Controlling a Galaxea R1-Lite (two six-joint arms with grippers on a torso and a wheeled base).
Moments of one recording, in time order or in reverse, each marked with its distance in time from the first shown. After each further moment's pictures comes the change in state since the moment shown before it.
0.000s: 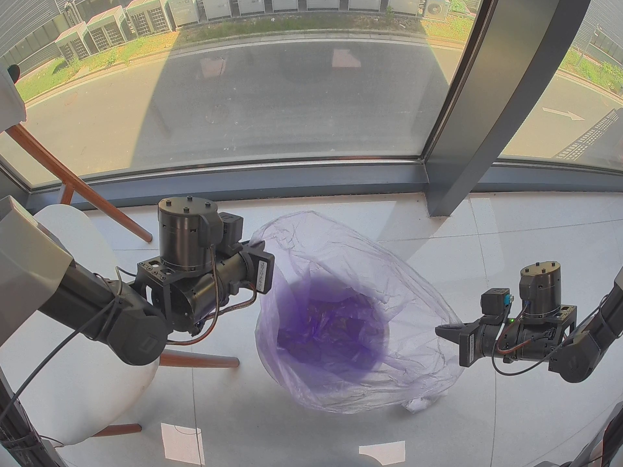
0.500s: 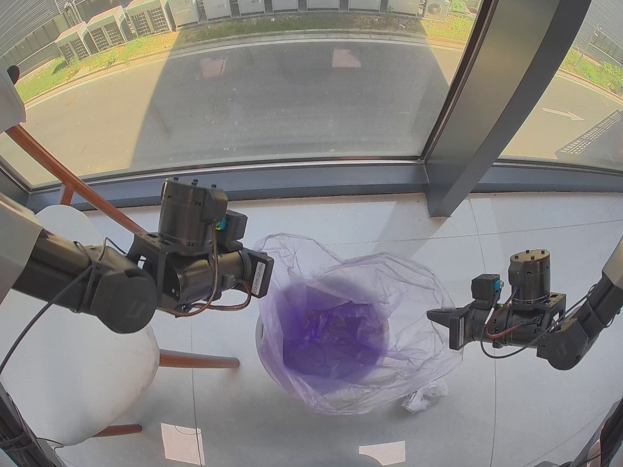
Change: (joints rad) left arm 0.016 -0.053 -0.136 0.389 -0.106 0.004; right arm -0.005 0.061 -0.103 0.001 0.004 0.007
